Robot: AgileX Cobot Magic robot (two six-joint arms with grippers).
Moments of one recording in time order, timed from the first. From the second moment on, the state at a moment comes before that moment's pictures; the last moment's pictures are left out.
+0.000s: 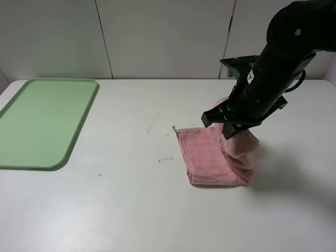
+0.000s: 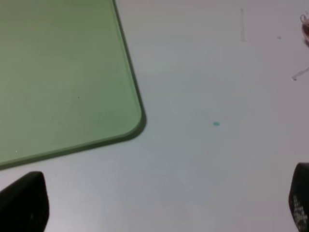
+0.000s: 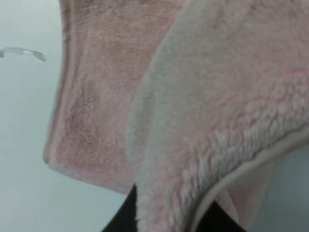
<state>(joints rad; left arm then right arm) -0.06 -0.01 -0.49 -0.10 1.07 0.17 0.55 1.61 -1.00 0.02 0.83 0.17</state>
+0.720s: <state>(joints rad) -0.06 -0.01 -0.49 -0.10 1.07 0.17 0.60 1.74 -1.00 0.09 0.69 0.17</state>
